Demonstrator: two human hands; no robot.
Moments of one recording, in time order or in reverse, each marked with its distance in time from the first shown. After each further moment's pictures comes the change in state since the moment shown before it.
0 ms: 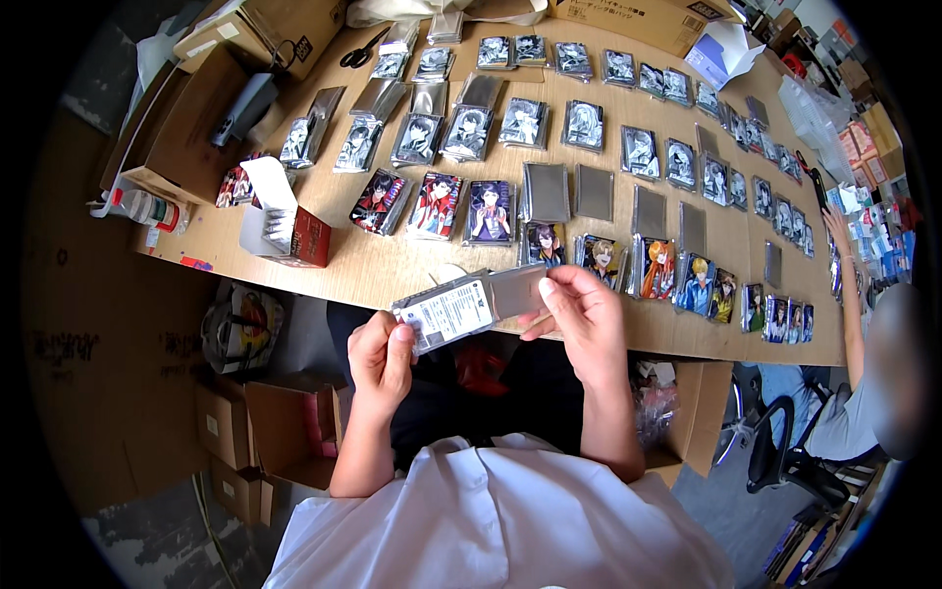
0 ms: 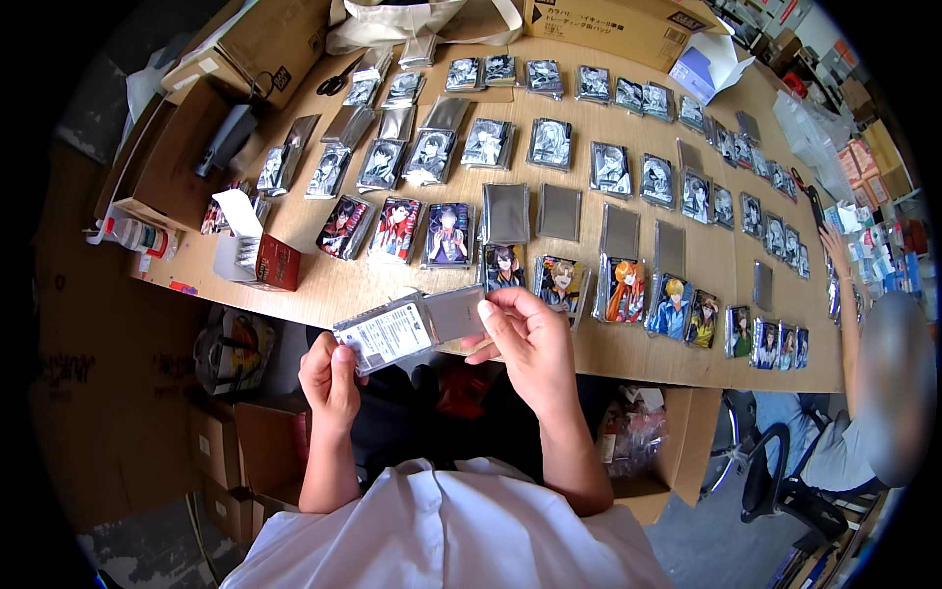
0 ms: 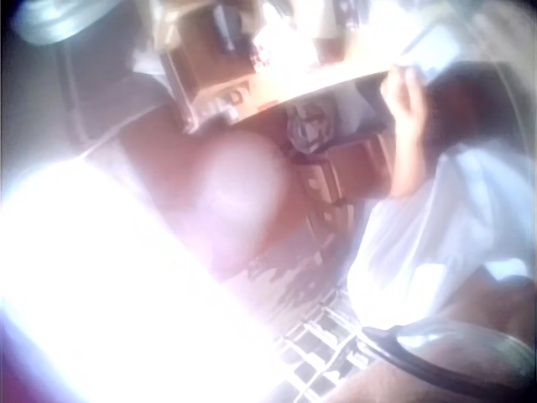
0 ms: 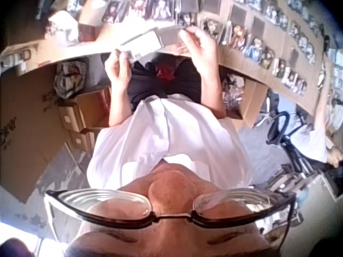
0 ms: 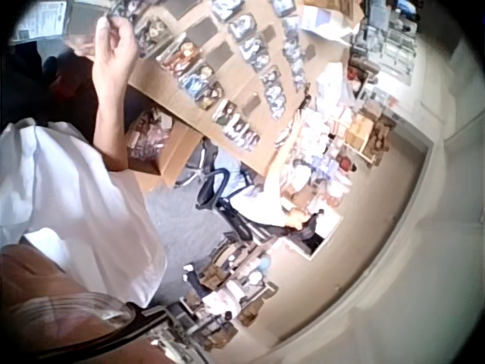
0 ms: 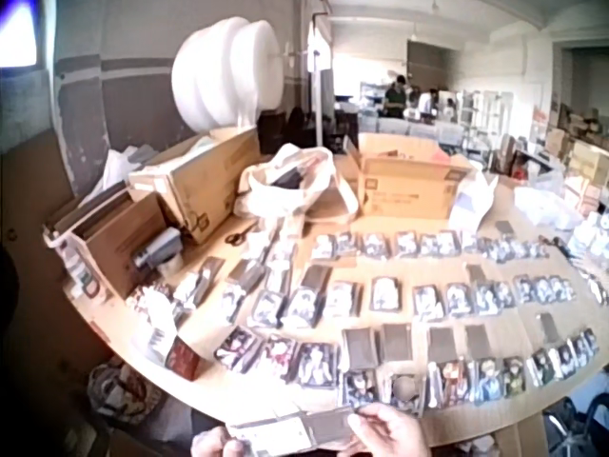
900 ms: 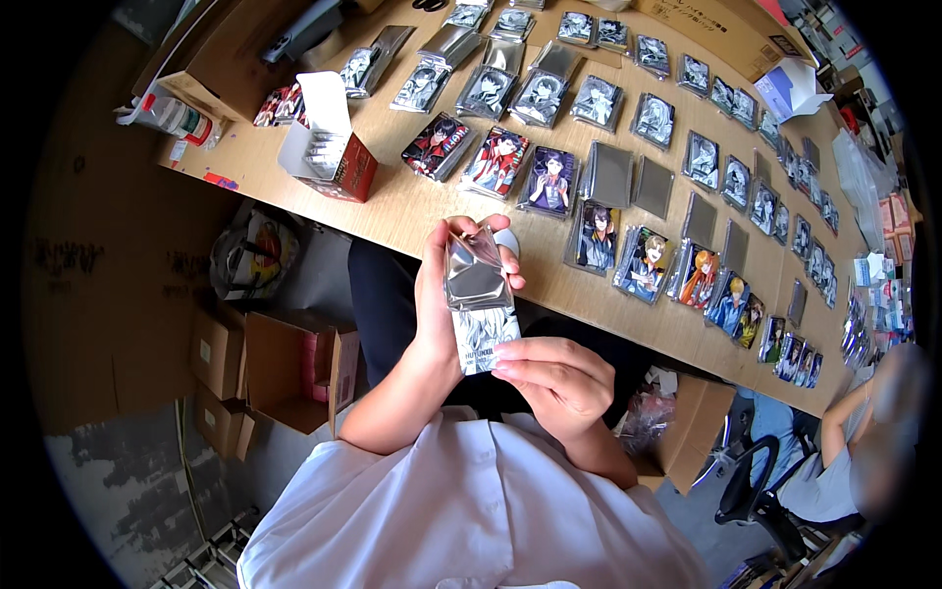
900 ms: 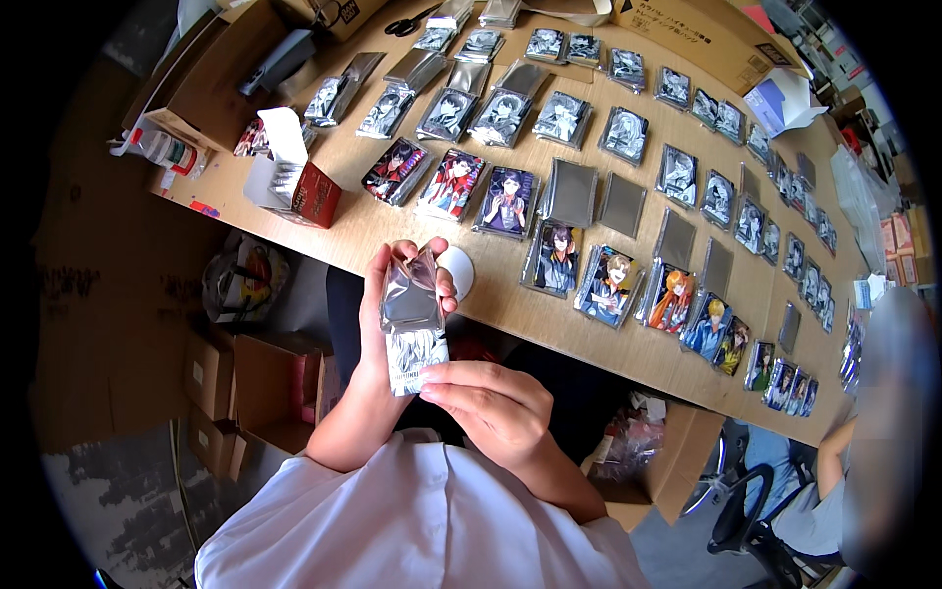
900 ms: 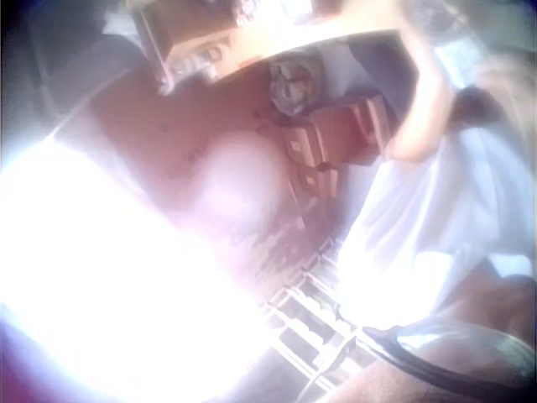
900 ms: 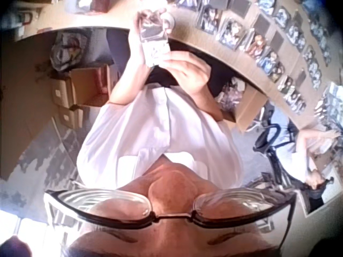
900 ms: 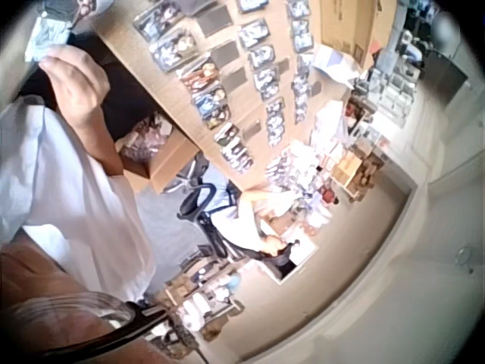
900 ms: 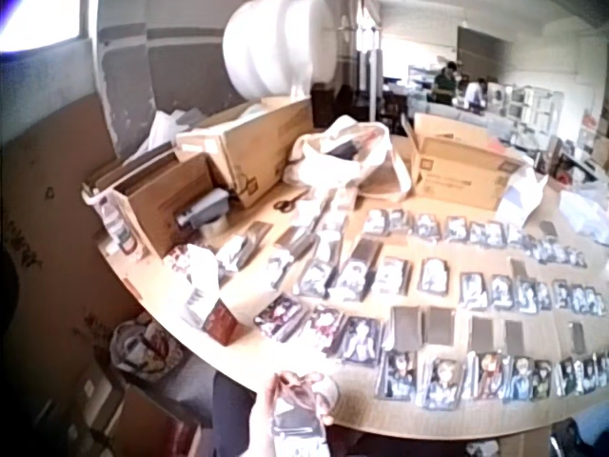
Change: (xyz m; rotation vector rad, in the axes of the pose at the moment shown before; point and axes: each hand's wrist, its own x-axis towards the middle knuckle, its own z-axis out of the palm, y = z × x) left_hand 0.026 0.003 0.056 -1.463 0.140 -0.463; right_hand -0.051 0.014 0.057 -0.475 -0.201 -0.849
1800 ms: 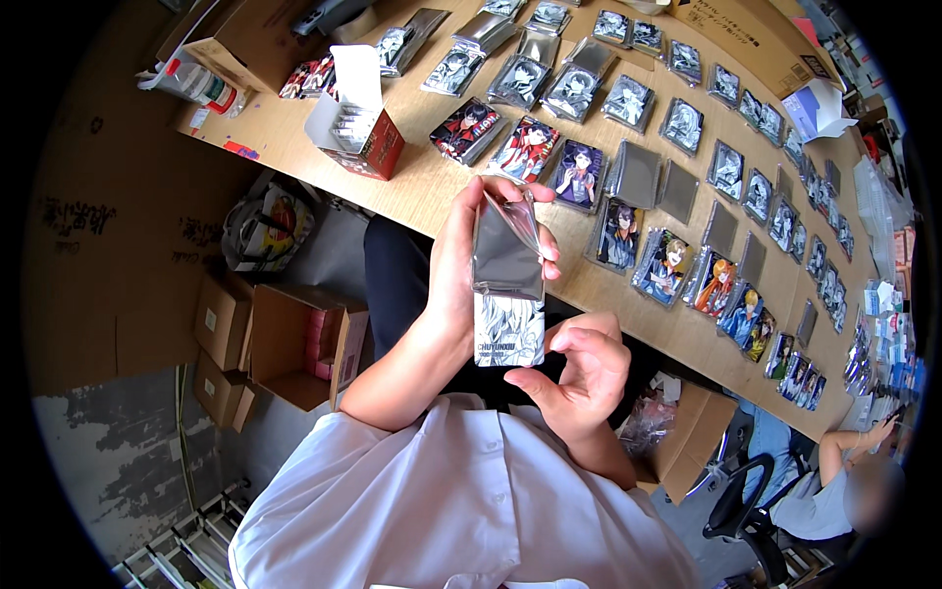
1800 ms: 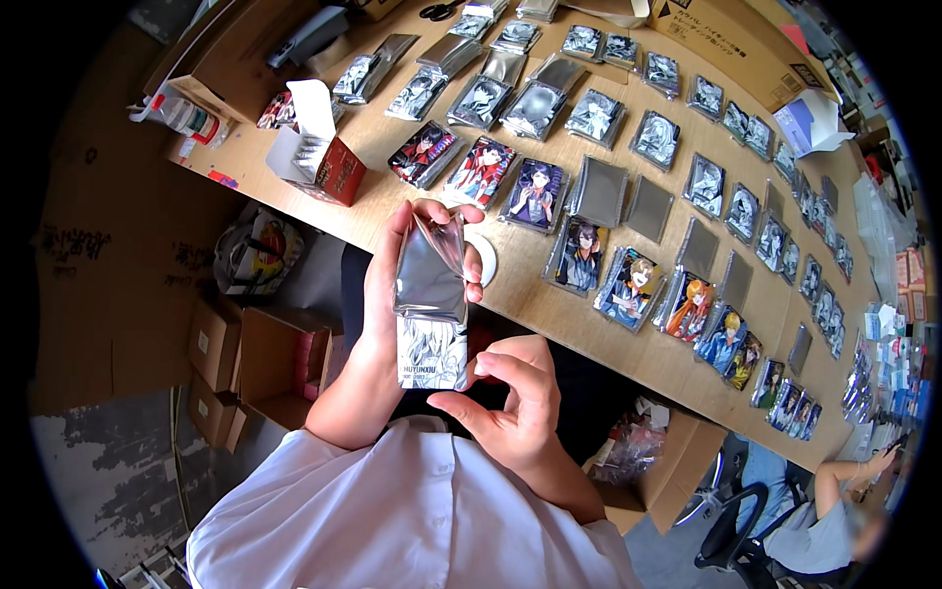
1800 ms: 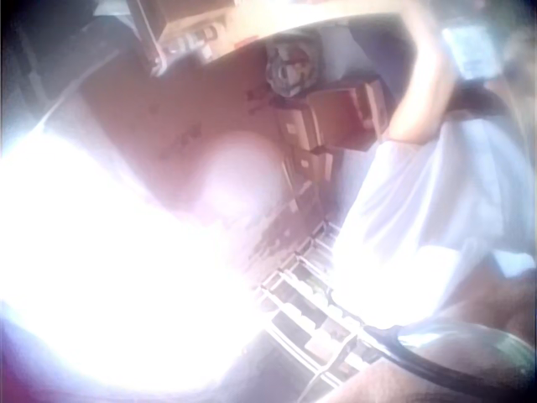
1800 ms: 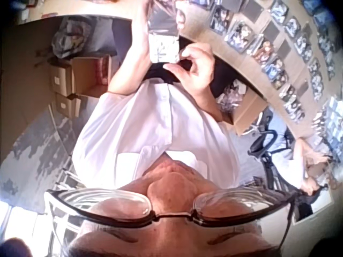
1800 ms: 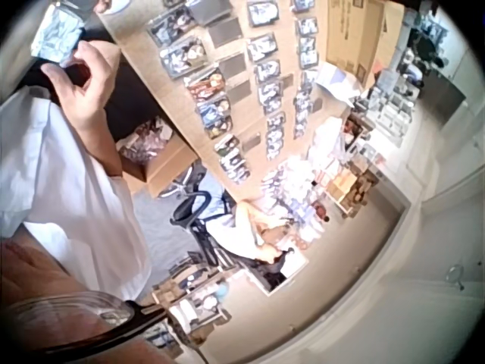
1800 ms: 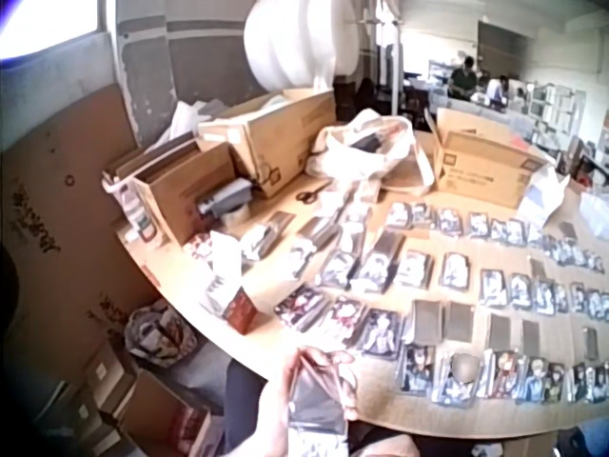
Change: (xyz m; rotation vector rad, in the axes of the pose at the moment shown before) left_hand 0.008 0.014 0.035 0.122 -0.039 0.000; right_hand -0.018 0.010 0.009 0.191 0.094 0.049
